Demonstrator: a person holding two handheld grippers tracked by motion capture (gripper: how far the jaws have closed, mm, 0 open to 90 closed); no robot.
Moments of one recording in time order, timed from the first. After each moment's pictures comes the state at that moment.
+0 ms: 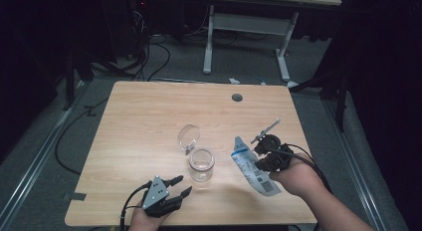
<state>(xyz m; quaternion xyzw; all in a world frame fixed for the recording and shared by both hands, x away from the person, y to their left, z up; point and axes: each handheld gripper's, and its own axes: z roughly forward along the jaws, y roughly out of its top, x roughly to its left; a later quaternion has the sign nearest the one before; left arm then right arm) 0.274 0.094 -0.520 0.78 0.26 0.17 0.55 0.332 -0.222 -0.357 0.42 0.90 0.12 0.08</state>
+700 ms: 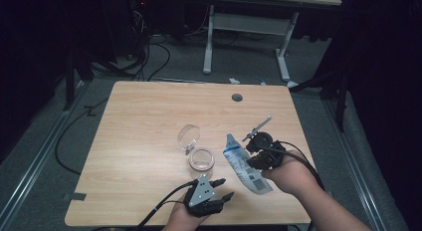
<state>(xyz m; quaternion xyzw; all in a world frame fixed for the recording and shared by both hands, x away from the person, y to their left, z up) 0.273 -0.005 -0.507 0.79 0.20 0.11 0.57 0.332 -0.201 -0.346 0.41 0.90 0.13 0.08</state>
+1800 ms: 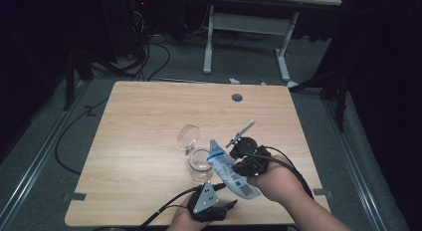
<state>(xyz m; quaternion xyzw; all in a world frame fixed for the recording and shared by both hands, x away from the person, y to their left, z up) 0.266 -0.013 -0.523 0.80 0.17 0.12 0.56 0.315 -0.160 -0.338 0.38 0.91 0.14 0.07</state>
